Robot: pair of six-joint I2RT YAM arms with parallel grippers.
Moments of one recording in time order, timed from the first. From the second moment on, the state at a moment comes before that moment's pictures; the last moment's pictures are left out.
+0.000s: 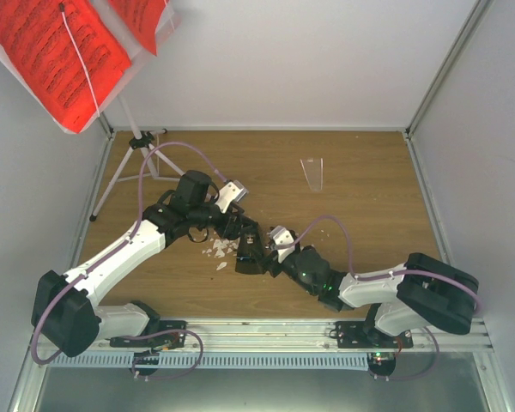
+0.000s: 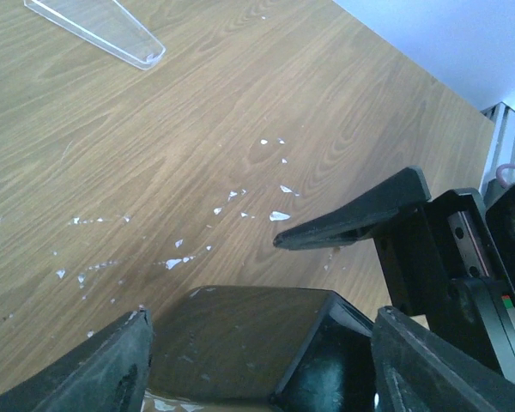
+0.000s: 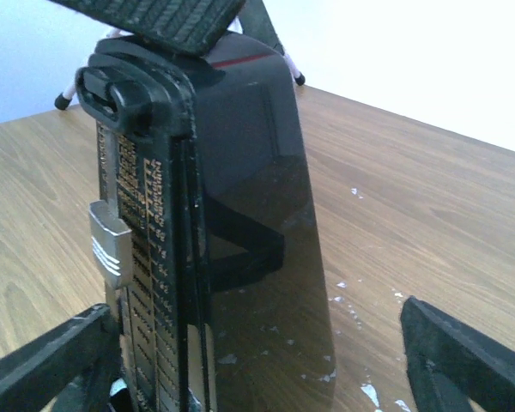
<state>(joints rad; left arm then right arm) -0.55 1.24 0.95 -0.41 0.52 0.01 1.08 1.39 0.30 0.91 0.33 0.02</state>
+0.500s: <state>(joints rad) -0.55 1.19 0.93 -0.41 0.42 0.01 1.08 1.11 0.30 0.68 0.30 0.01</state>
